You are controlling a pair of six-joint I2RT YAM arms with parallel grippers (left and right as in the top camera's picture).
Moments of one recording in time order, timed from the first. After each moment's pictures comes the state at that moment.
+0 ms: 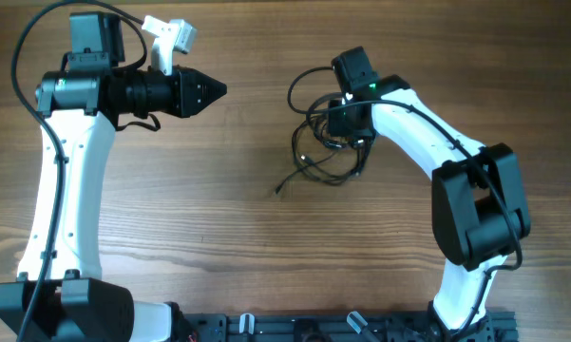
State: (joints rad) left arm 0.03 1.59 1.56 -1.00 0.86 0.14; right arm 0.38 2.02 1.42 -0.69 0.01 0.43
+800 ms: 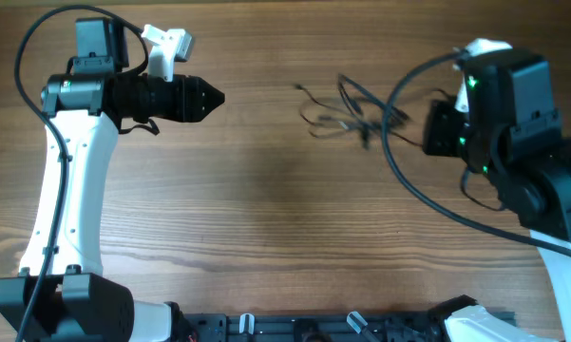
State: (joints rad) left arm 0.03 1.59 1.52 -1.00 0.69 0.15; right arm 0.36 1.29 1.75 -1.35 0.27 0.38
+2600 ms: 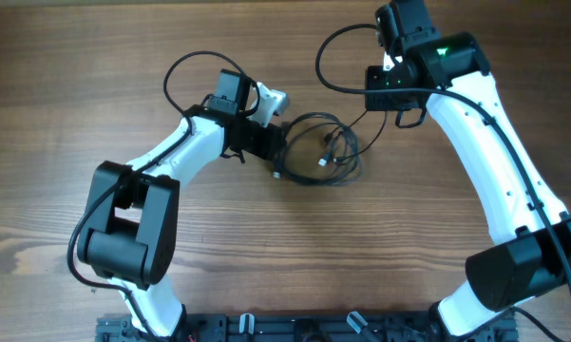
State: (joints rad) left arm -0.32 1.91 1.18 -0.42 0.52 0.09; right arm 0.32 1.78 1.77 -1.20 0.12 0.29
